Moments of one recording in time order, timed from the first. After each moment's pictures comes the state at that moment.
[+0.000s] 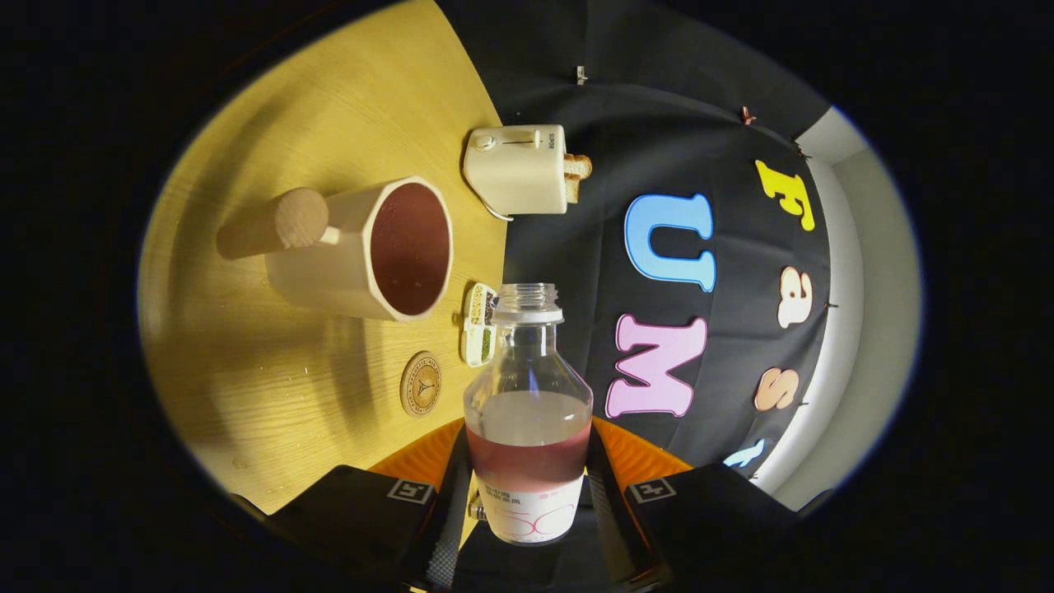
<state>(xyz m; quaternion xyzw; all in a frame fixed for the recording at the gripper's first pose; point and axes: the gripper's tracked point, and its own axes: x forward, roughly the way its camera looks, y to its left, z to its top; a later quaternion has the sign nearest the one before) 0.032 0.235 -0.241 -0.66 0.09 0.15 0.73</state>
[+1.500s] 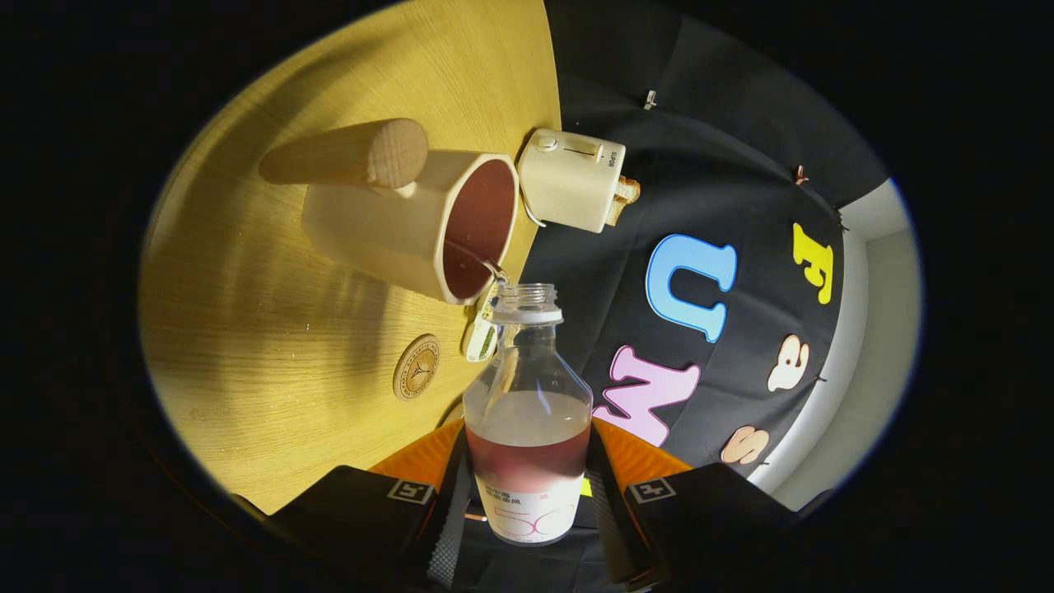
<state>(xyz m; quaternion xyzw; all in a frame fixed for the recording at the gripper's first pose) 0.034 0.229 -0.259 -0.74 0.07 0.18 0.65</state>
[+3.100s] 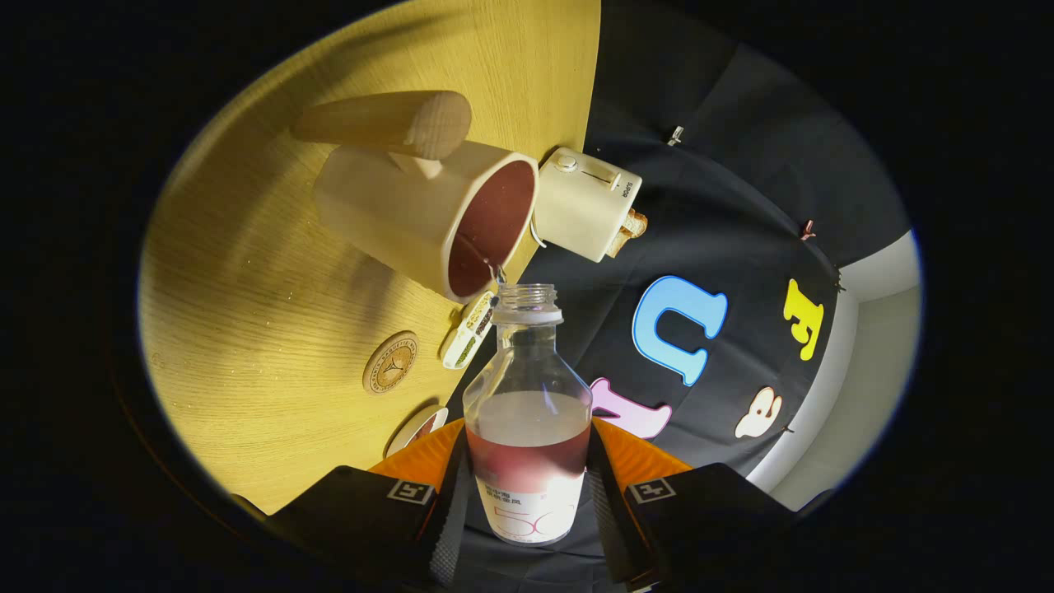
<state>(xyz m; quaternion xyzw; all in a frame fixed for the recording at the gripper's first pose) 0.047 0.241 -0.246 -0.79 0.00 0.20 0.58</state>
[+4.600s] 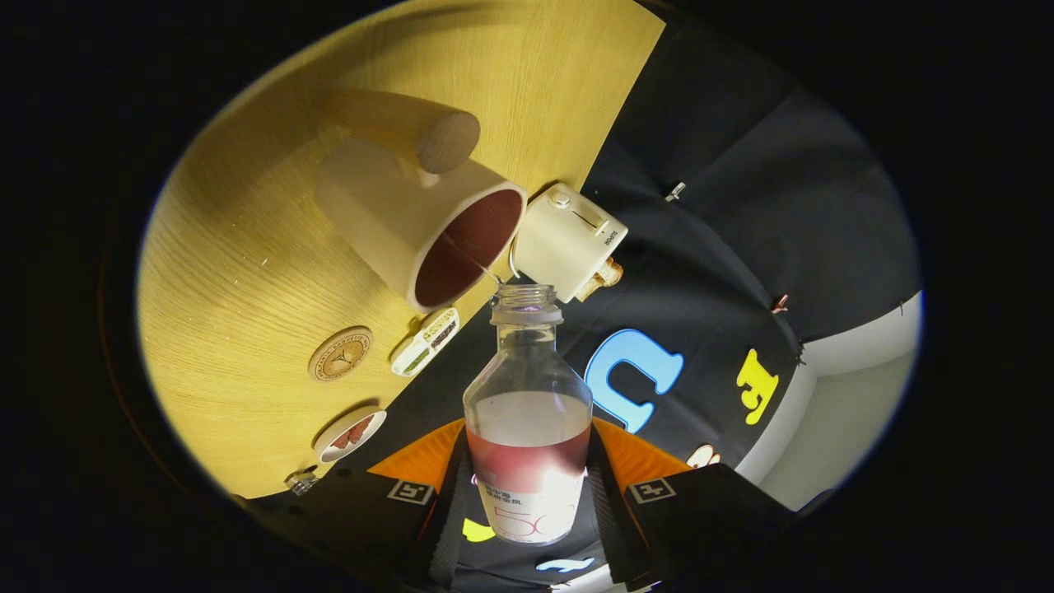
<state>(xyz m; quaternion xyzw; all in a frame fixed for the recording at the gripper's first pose) 0.053 0.271 -0.221 -0.83 -0.10 0.21 0.50</state>
